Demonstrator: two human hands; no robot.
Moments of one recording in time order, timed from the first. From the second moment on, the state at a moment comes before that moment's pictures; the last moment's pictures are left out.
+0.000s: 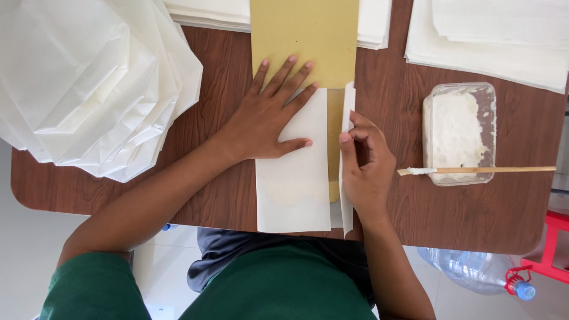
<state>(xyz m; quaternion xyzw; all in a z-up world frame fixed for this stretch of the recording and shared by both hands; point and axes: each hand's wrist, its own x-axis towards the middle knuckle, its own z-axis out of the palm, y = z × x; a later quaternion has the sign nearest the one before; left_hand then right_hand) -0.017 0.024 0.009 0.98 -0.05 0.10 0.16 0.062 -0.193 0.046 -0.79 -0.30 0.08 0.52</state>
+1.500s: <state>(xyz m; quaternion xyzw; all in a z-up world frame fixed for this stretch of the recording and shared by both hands) -0.018 0.023 0.014 0.98 -0.06 0.16 0.10 0.062 -0.190 0.048 -0.79 -0.48 0.07 0.38</state>
